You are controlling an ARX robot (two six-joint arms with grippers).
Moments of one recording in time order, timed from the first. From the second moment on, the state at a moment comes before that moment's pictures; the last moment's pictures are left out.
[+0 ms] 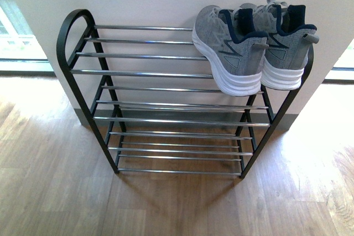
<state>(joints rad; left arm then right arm) 0.00 0.02 0.01 0.01 0.00 -0.01 0.00 0.01 0.02 0.00 0.00 0.00</state>
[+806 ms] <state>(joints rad) 0.00 0.02 0.01 0.00 0.00 -0.01 0.00 0.00 0.02 0.00 0.00 0.00</state>
